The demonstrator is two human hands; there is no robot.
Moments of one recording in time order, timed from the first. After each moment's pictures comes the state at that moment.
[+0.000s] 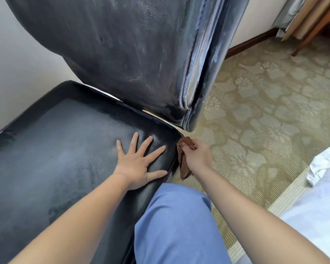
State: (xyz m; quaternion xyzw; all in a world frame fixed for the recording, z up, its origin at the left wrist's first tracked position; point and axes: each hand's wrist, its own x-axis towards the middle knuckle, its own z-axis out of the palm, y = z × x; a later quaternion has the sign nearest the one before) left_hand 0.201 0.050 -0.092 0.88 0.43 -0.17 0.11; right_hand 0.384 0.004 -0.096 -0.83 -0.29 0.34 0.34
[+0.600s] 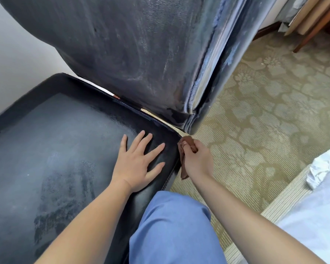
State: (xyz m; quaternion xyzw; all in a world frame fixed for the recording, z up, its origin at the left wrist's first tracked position) left_hand 0.206 0.057 -0.121 0.91 0.40 0.09 0.02; right_hand 0.377 0.008 -0.096 -0.83 -0.30 0.28 0.37
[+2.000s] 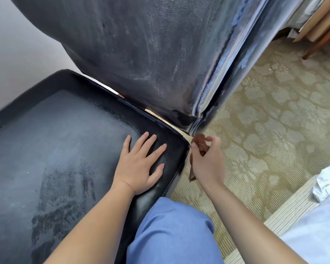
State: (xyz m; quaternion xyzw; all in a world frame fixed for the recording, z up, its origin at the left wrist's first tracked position) left_hand 0.205 0.058 -0.122 0.91 0.41 0.10 0.02; right_hand 0.387 0.009 -0.089 -0.85 -0.35 0.22 0.33
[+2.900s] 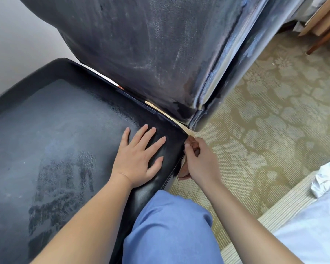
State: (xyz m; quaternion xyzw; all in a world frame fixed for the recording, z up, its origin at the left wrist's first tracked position) left_hand 0.206 0.058 -0.125 0.91 0.41 0.11 0.02; right_hand 0.383 -0.001 -0.097 -0.82 -0.41 0.29 0.28
